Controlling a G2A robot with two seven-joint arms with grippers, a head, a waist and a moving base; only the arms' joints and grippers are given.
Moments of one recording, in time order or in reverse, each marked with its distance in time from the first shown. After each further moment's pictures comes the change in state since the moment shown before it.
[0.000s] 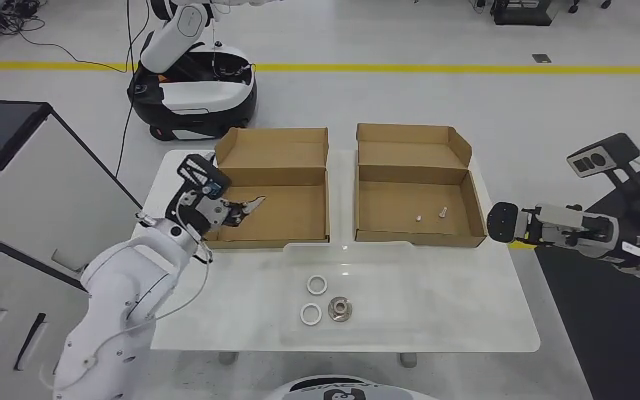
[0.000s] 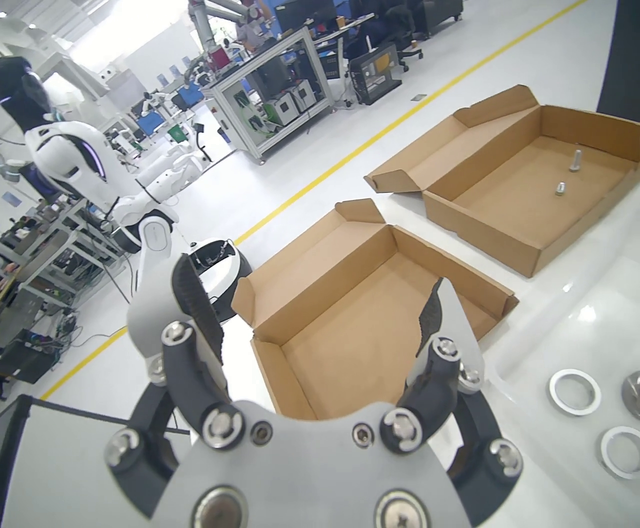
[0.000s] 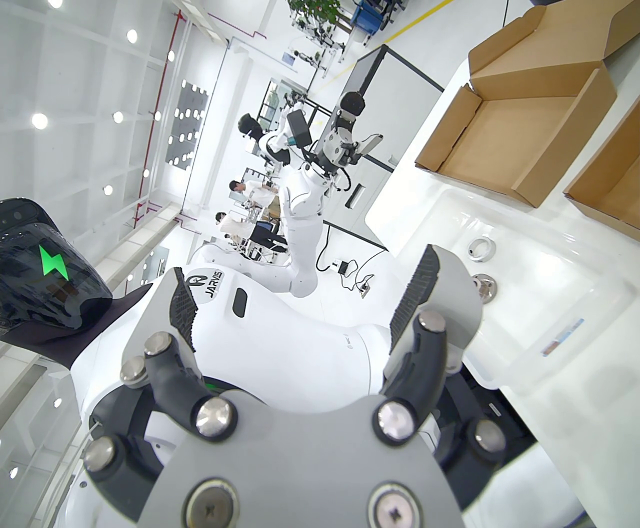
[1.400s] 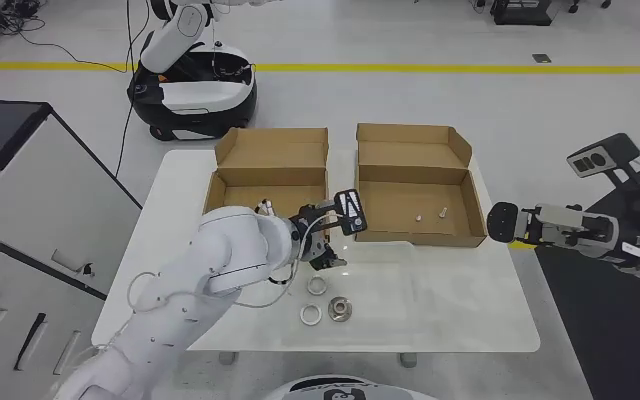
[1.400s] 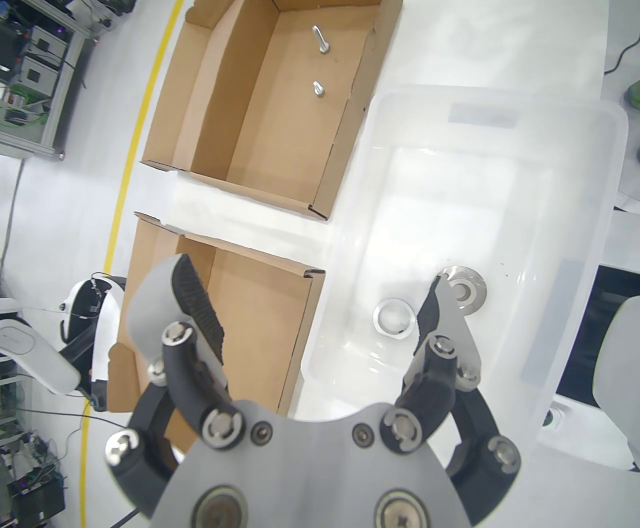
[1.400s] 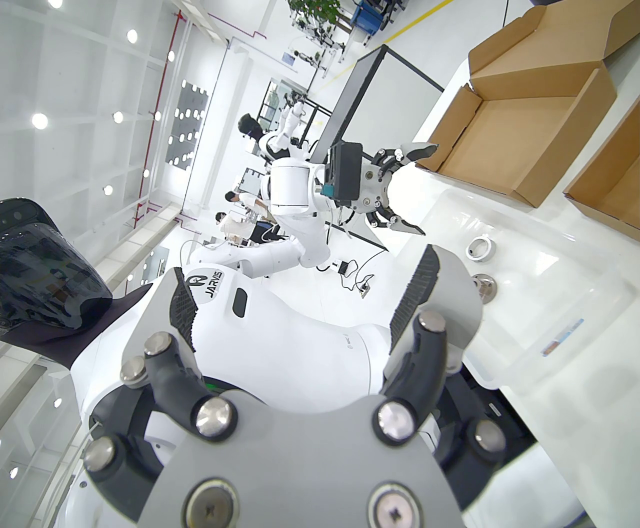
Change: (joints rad) left arm -0.506 -0.038 0.616 0.111 -0.361 -0.095 -0.749; right arm 0.000 0.000 0.000 0.000 0.000 0.000 0.000
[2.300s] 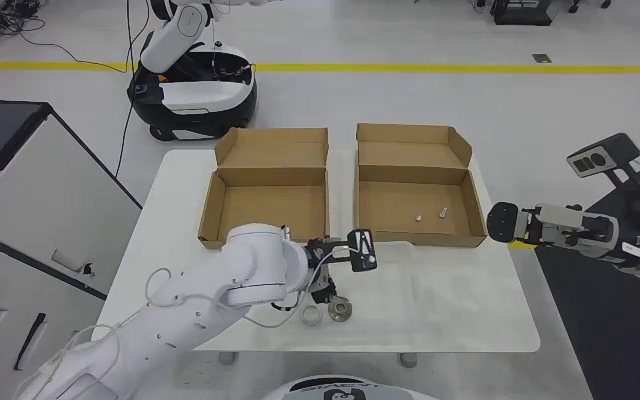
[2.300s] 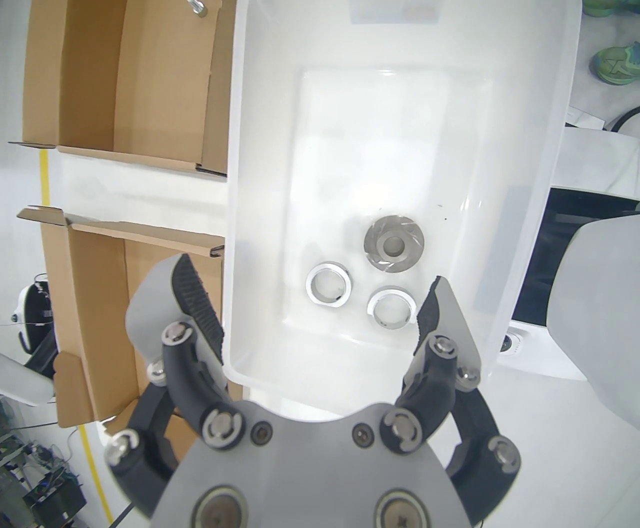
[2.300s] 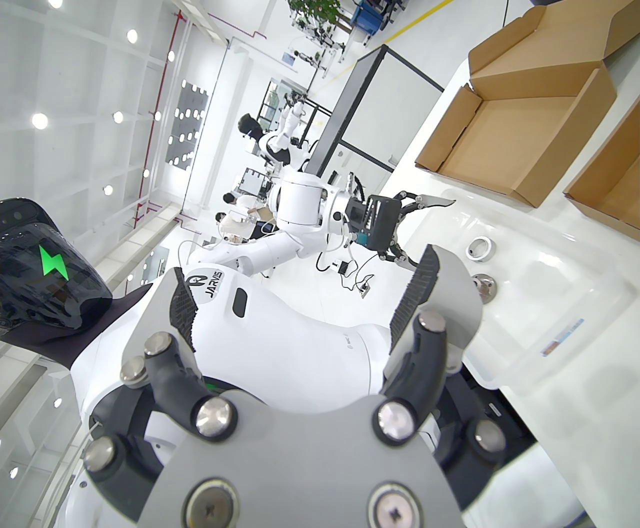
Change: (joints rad) left arm -0.081 0.080 0.216 0.005 -0.122 0.094 -0.104; right arm 0.000 0.000 0.000 0.000 0.000 0.000 0.000
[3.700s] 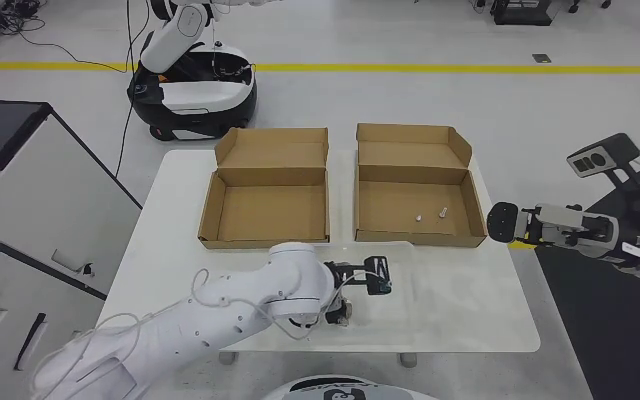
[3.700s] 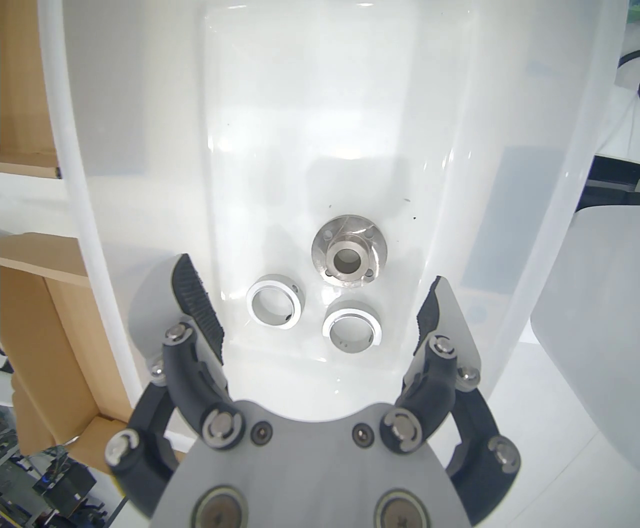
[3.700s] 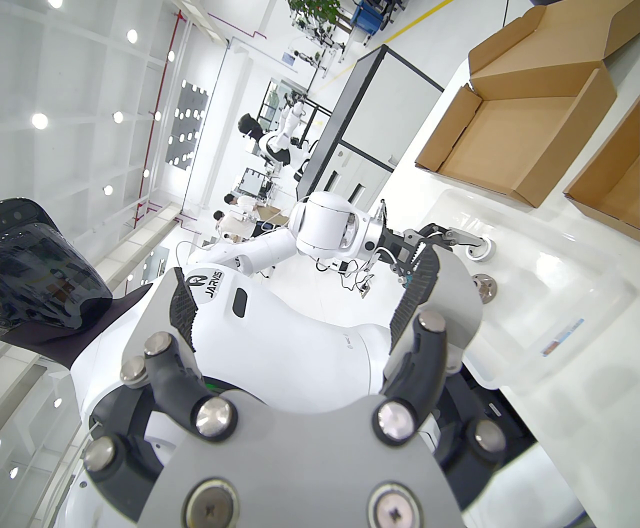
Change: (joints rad) left arm -0.088 -0.068 0.237 0.138 0.032 0.097 -0.024; right arm 0.000 0.000 0.000 0.000 0.000 0.000 0.000
